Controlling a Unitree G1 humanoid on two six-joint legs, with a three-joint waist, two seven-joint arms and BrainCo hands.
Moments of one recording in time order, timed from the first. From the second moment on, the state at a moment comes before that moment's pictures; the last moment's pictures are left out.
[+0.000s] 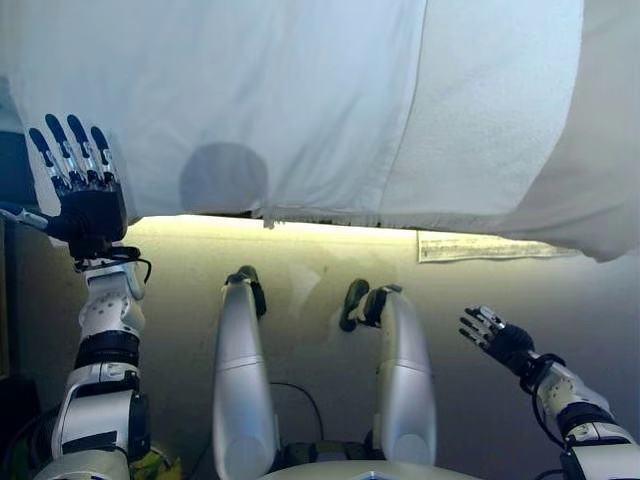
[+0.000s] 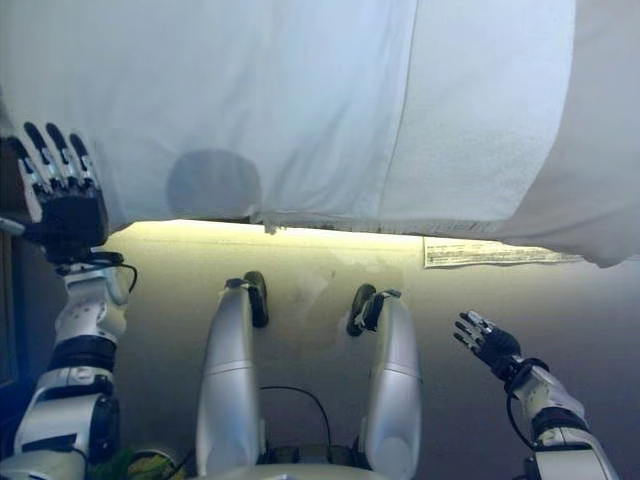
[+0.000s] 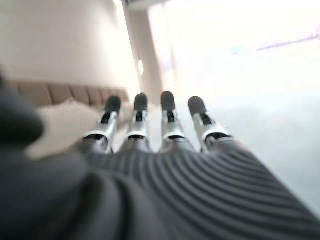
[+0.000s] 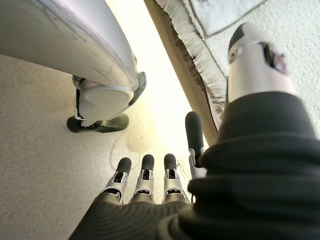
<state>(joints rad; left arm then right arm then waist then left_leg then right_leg) -0.50 0.56 0.20 0.75 -1.91 -0.01 -0.90 -0.21 -0.61 0.01 1.01 0.90 0.14 0.54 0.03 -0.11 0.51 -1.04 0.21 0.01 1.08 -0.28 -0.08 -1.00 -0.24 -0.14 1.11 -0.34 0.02</state>
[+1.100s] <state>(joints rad) -0.64 0.65 0.22 1.16 -1.95 0.11 -0.21 -0.33 -0.68 0.01 1.01 0.95 0.12 0.54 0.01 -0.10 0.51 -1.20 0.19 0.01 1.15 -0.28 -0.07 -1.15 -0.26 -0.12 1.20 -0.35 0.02</state>
